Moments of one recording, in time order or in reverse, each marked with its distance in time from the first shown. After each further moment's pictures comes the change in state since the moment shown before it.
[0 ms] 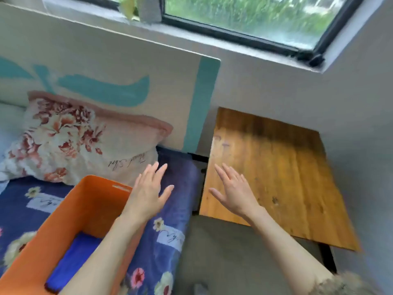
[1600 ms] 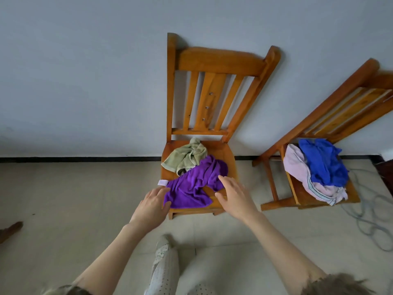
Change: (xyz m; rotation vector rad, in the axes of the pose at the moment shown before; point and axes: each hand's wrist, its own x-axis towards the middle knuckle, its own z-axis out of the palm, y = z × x) left_hand -0.527 0.535 0.491 0.331 -1.271 1.411; right_hand -0.877 0.246 0.245 0.604 0.257 1.818
